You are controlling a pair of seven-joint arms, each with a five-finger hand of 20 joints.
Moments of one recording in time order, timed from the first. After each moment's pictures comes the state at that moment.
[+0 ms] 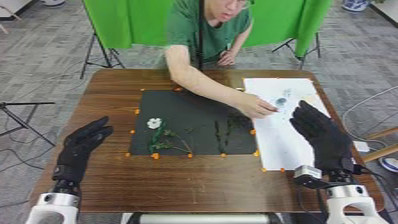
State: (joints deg) left arm 128.0 -65.3 -99.4 -116.3 62.5 3.6 16.5; right arm -124.9 -70.6 98.8 -118.1 -63.8 -0.6 -15.1
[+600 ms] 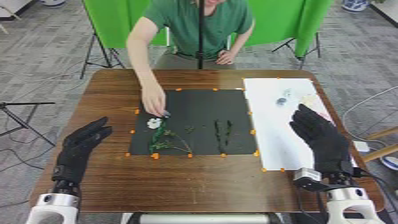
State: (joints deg) left arm 128.3 -65.4 -99.4 -116.5 61.9 3.9 16.2; right arm -125.8 -71.0 99.0 -118.2 -64.2 -0.4 -14.7
